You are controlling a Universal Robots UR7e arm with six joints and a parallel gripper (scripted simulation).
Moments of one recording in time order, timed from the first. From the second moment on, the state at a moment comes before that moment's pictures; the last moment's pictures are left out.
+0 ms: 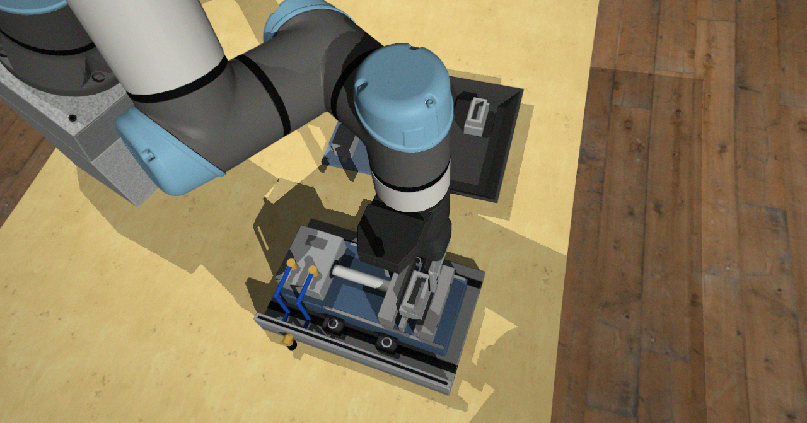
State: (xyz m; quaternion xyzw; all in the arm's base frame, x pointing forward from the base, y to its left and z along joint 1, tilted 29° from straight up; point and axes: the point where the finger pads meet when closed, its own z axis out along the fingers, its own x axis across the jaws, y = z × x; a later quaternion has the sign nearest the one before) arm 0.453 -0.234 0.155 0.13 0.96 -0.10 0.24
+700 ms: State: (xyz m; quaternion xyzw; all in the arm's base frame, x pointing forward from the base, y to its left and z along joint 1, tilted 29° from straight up) arm 0.454 -0.227 0.155 0.12 0.96 -0.10 0.23
